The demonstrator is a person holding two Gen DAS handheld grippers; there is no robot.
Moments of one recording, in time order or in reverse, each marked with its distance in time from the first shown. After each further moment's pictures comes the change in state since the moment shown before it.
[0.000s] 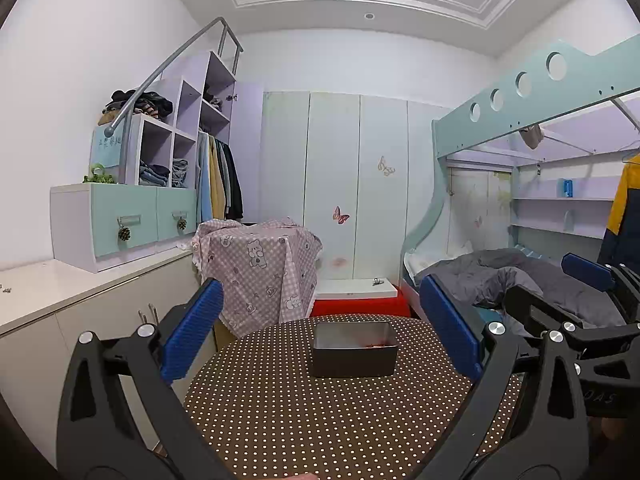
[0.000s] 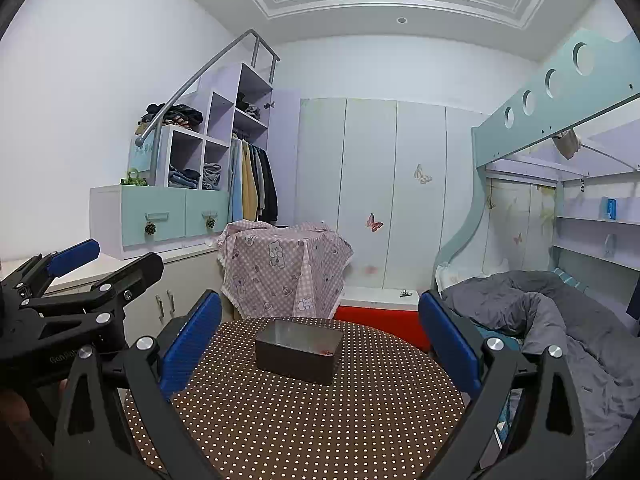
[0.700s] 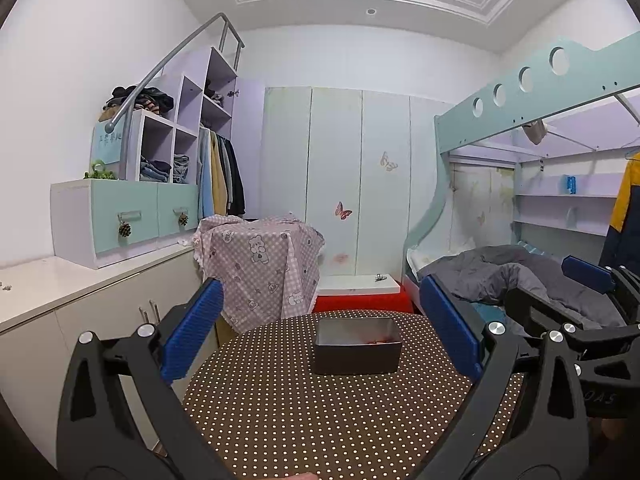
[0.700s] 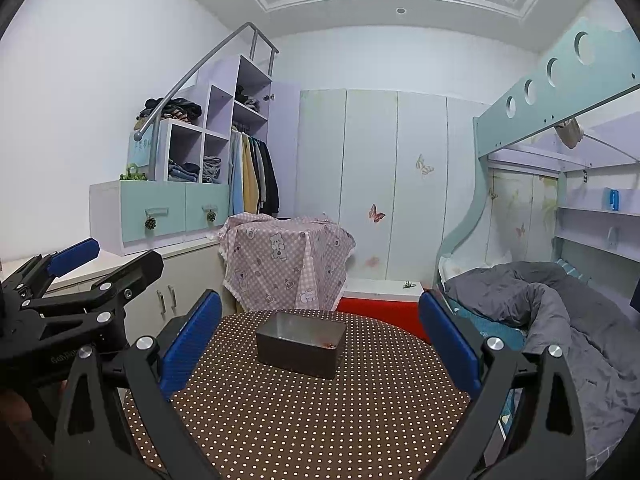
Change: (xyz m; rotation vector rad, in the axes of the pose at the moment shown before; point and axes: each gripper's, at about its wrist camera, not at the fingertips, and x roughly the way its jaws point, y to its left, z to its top) left arm 0.013 0.004 -0.007 0.001 0.016 0.006; right arm 0.010 0.001 0.000 0.013 0.028 0.003
